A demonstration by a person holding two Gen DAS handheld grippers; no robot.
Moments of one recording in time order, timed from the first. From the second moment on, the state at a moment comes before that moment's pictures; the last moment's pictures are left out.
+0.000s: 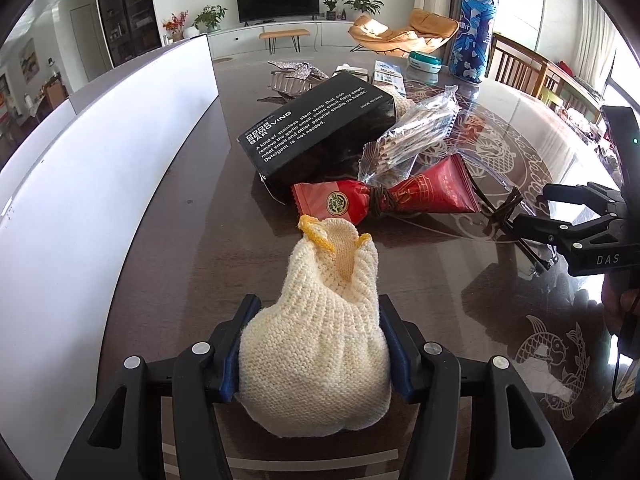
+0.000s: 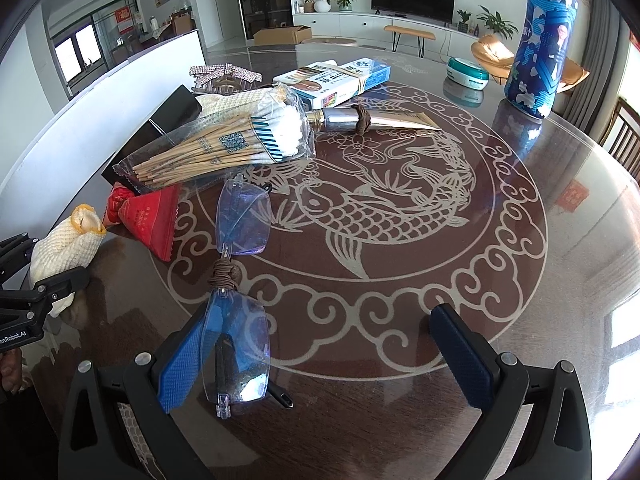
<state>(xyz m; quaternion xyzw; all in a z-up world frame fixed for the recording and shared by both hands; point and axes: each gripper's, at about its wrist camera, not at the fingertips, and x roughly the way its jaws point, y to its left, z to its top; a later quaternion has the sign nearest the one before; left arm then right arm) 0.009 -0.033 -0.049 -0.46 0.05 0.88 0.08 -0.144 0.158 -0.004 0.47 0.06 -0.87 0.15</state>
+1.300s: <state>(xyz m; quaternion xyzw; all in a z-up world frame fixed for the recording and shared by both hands) 0.024 -0.025 -0.018 -0.44 0.08 0.90 0.03 -0.123 0.165 0.033 0.45 0.06 -0.86 0.21</state>
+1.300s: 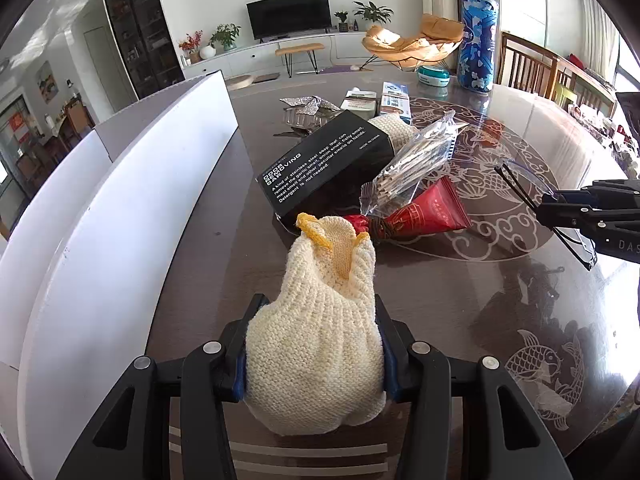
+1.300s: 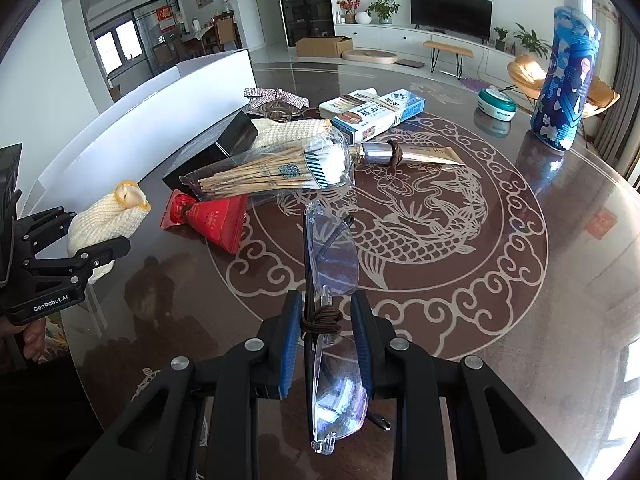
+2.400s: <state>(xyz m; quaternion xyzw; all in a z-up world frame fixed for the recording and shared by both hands) 0.044 -0.133 0.079 -0.38 -0.04 0.92 0.00 -0.157 0.064 0.111 0.37 0.11 -0.88 0.28</state>
